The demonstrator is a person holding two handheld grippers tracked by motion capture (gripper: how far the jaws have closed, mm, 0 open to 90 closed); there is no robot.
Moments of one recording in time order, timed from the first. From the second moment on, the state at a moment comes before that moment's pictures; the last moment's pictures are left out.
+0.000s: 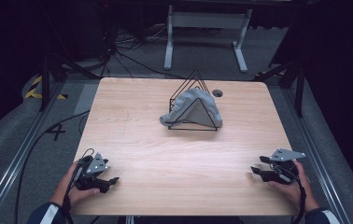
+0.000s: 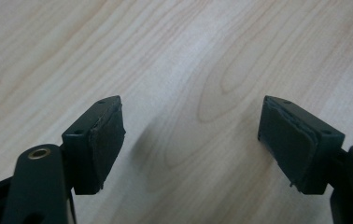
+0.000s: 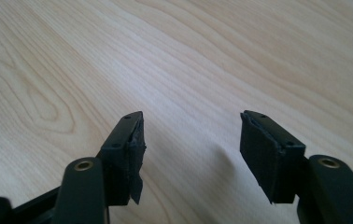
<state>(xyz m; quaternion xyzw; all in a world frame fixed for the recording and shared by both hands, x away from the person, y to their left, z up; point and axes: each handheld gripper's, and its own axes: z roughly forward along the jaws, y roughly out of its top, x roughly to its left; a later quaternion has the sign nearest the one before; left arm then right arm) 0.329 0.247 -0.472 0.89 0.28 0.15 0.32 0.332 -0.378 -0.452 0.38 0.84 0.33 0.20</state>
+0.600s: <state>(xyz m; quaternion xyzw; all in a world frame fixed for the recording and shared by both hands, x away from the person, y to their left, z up) 0.325 0.257 -0.483 0.86 0.33 0.13 0.37 0.316 -0.397 -0.467 0.42 0.81 0.36 0.20</state>
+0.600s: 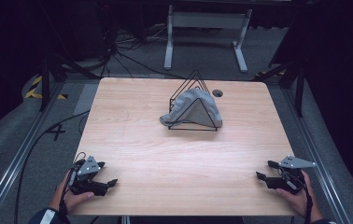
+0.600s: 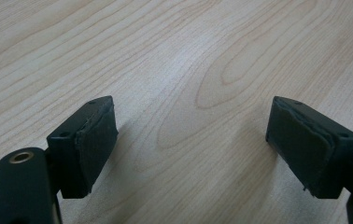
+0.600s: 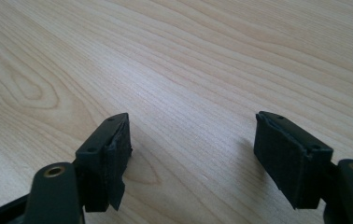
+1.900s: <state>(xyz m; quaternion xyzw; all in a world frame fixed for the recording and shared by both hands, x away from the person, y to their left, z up) 0.328 0.256 -0.483 0.86 0.34 0.14 0.36 0.316 -0.397 -0.467 0.43 0.80 0.36 0.21</state>
